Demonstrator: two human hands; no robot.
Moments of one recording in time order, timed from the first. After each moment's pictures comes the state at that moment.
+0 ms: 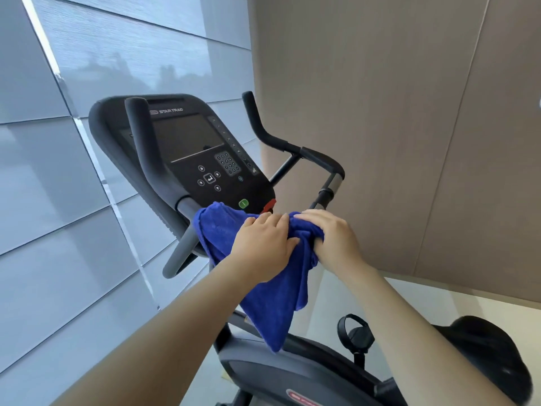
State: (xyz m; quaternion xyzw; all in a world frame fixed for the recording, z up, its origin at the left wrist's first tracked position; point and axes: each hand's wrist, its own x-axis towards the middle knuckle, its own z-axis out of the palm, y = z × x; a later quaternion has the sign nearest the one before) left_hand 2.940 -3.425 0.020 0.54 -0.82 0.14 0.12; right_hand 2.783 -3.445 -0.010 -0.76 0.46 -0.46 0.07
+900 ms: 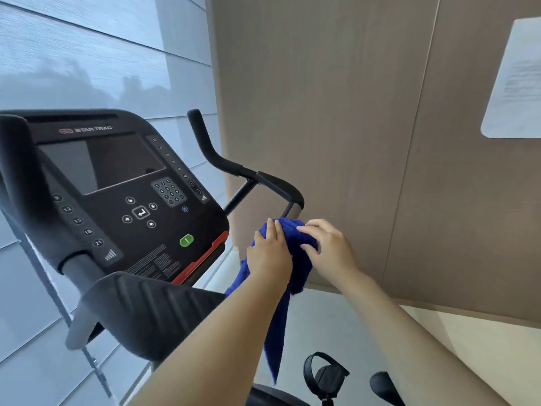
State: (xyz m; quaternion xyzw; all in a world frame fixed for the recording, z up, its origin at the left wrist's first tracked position) left_hand 2.816 -3.561 0.004 0.66 -0.75 0.02 0.09; right_hand 2.681 -3.571 -0.024 -0.73 0.54 -0.42 -0.02
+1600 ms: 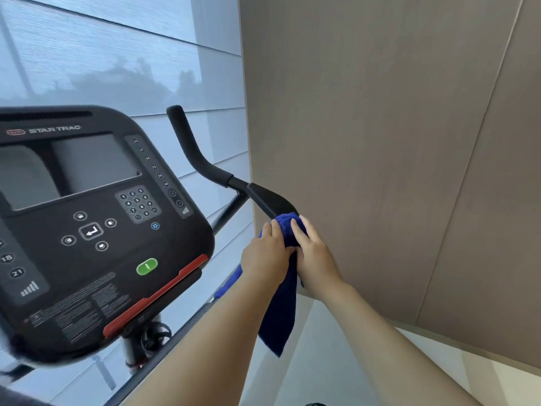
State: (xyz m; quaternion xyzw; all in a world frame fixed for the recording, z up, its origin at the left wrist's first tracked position) left_hand 2.747 -3.706 0.004 0.71 -0.69 0.06 0.12; right_hand 2.640 -3.734 -0.037 -0.76 0.48 -0.41 0.12
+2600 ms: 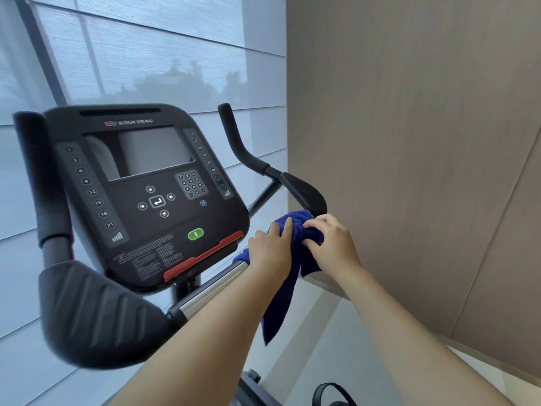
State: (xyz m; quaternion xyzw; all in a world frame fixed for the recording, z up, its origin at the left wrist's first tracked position) left_hand 2.762 -3.627 0.006 0.75 -0.65 0.10 0.02; right_hand 2.638 -3.677 -0.015 -0.78 0.45 -0.43 0.13
